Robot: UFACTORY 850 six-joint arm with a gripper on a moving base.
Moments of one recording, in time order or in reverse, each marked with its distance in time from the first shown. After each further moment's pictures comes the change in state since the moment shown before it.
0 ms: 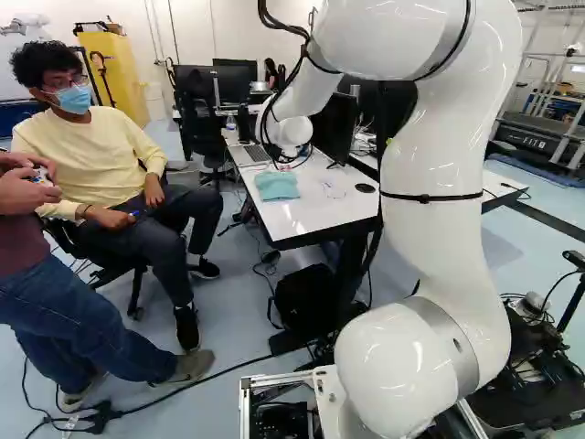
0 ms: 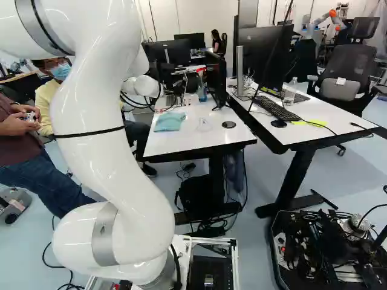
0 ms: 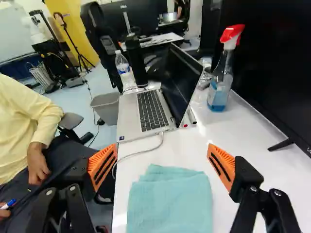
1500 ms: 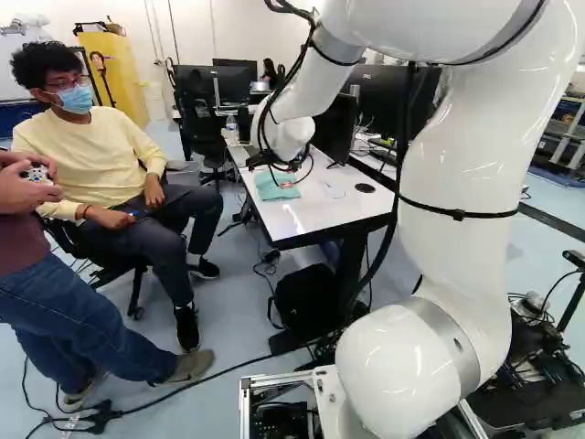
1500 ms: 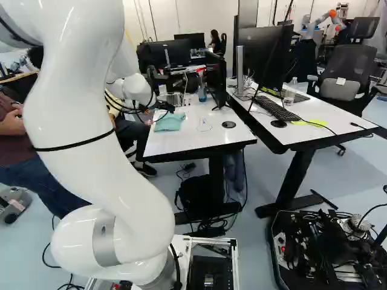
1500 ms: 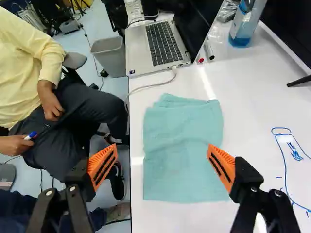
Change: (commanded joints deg) arm 3.1 9.1 10.8 0.0 -20.9 0.0
